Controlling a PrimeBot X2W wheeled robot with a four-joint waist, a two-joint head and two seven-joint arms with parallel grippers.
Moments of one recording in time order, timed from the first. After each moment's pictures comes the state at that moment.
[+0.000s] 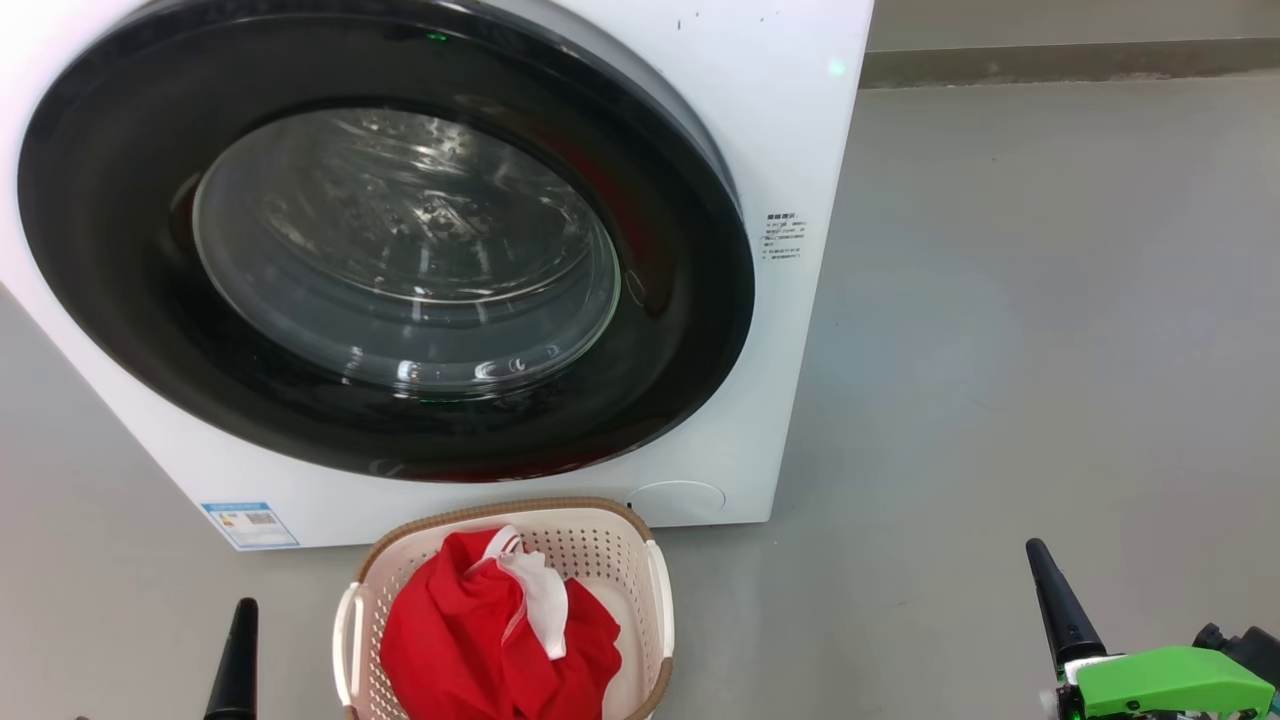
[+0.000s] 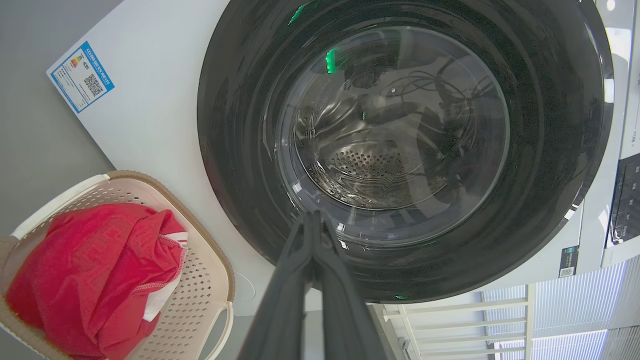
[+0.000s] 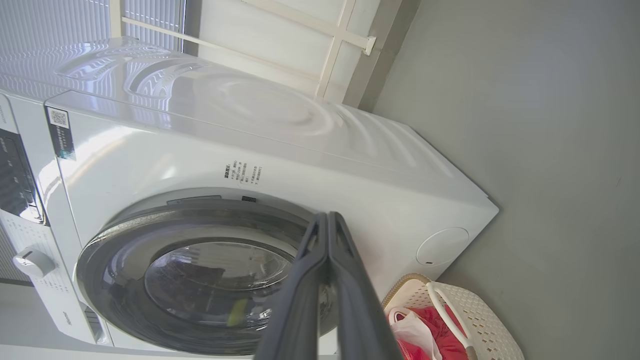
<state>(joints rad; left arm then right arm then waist) -0.01 0.06 0.05 0.26 -1.35 -0.13 0.03 -0.05 -0.07 -0.08 0.30 1.35 0.13 0.02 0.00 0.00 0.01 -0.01</state>
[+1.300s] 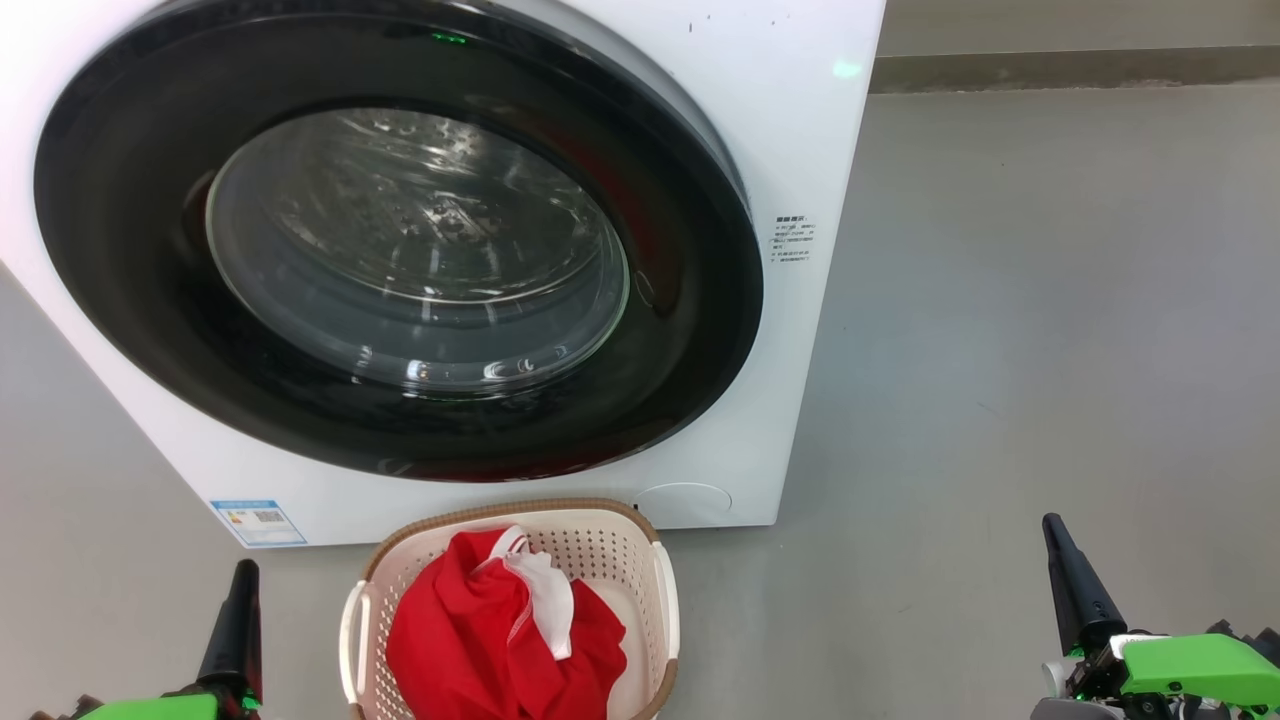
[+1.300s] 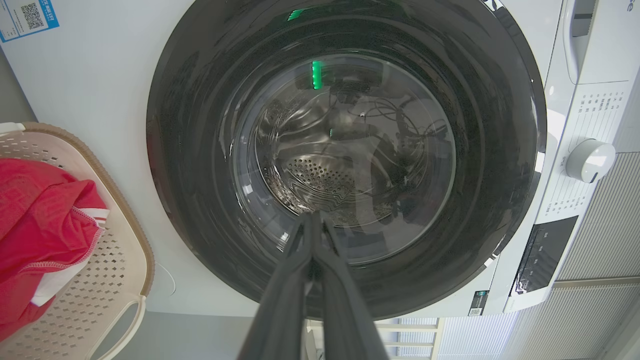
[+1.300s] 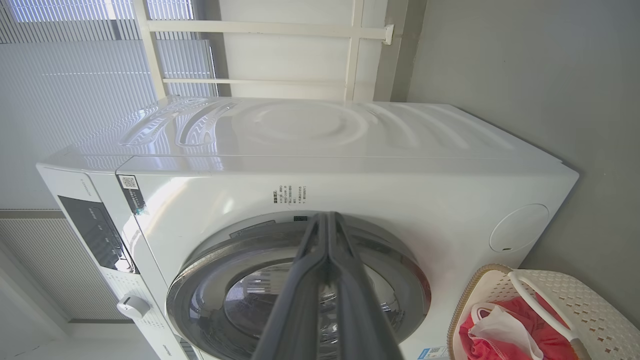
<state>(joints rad) -0.07 0.03 0.08 0.26 -1.61 -0.13 0.11 -0.07 -0.06 -0.12 0.27 1.61 0.13 0.10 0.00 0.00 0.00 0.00</state>
